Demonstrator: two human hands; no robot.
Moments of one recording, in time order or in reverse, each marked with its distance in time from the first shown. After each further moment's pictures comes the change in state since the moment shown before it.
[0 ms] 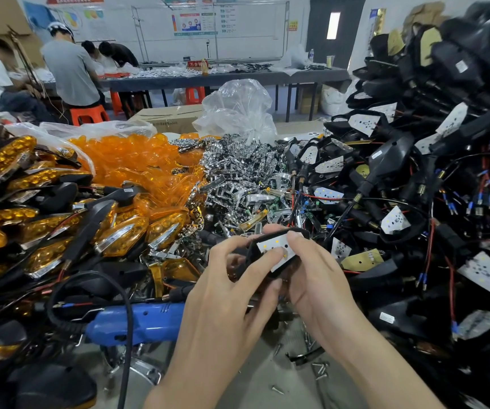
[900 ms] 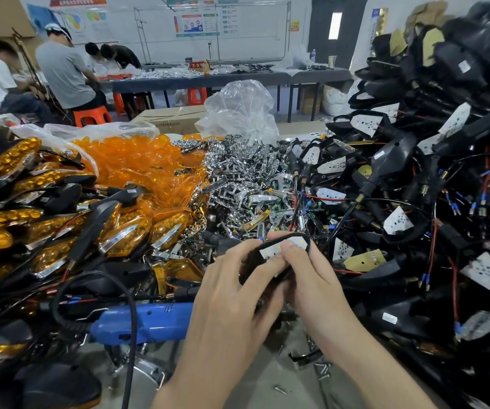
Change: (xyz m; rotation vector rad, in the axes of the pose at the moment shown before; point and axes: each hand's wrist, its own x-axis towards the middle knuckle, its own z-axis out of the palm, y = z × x) left_hand -0.003 -0.001 0.008 0.042 0.009 0.040; right_hand -0.002 0.012 0.002 -0.147 0.040 -0.068
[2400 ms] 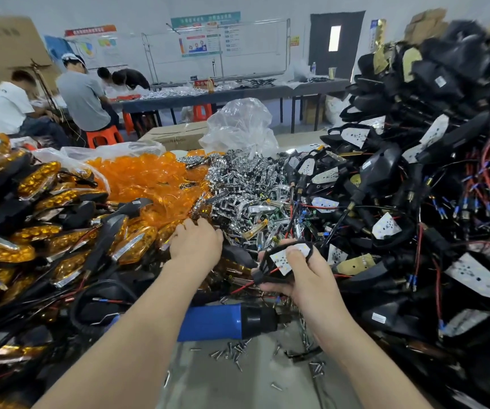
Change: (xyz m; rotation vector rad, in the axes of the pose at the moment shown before) left_hand 0.098 -0.089 0.013 0.564 -0.628 -0.708; right_hand 0.004 -0.004 -0.005 0.102 0.093 0.037
